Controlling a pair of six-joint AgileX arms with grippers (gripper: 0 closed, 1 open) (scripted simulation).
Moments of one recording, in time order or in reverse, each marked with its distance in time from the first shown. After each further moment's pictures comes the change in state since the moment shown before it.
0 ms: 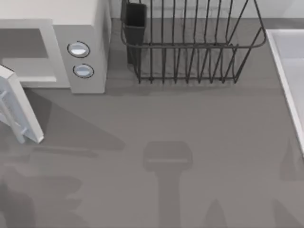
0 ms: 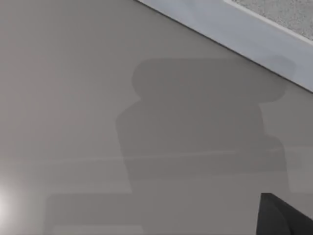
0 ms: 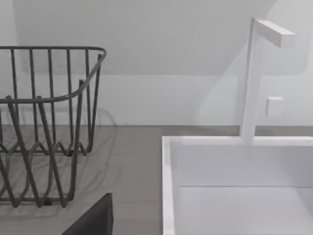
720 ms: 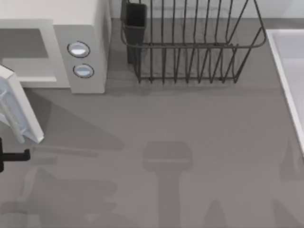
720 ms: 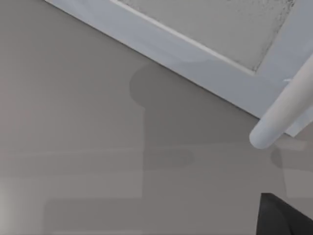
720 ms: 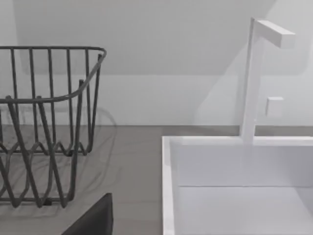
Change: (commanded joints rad) left arm -0.292 -0.108 -0.065 0.013 -0.191 -0.223; right arm 0.000 0.000 0.000 0.000 0.000 0.000
